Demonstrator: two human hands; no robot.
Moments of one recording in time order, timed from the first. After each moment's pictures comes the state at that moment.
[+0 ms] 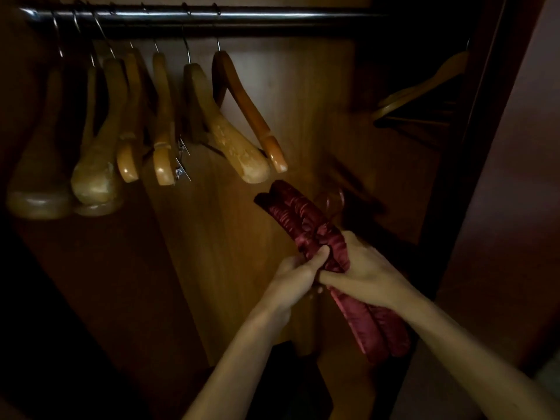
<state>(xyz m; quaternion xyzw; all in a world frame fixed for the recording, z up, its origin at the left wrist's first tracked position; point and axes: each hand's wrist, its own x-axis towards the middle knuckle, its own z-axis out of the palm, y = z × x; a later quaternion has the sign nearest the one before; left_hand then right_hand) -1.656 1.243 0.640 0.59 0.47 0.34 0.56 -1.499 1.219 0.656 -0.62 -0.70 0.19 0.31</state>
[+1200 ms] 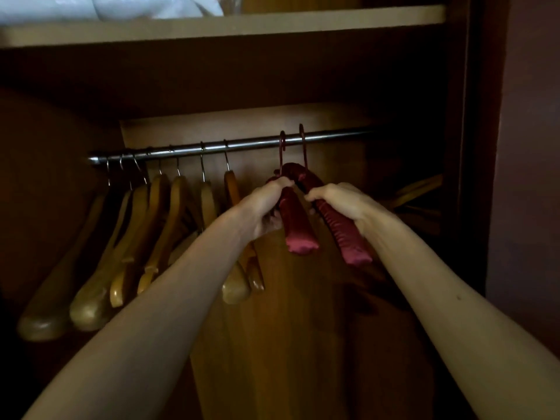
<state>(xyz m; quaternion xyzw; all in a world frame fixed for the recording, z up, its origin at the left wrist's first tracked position) -1.627 1.356 0.903 0.55 0.47 0.48 0.50 -1.463 1.355 0.893 -0.49 -0.59 0.42 0.48</state>
